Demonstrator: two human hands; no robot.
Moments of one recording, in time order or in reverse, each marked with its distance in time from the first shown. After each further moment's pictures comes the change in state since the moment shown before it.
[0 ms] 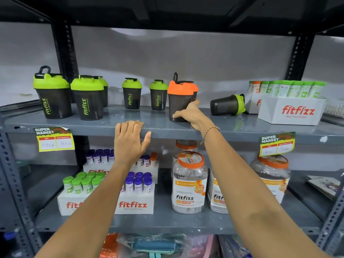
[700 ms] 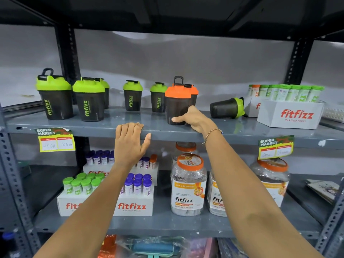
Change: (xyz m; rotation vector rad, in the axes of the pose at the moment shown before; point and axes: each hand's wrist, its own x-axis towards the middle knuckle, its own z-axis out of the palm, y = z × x) left_hand 0.000 0.002 -0.004 -0.017 -0.026 -0.026; right_hand -0.010 -0.003 -0.006 0.034 -0.156 0.008
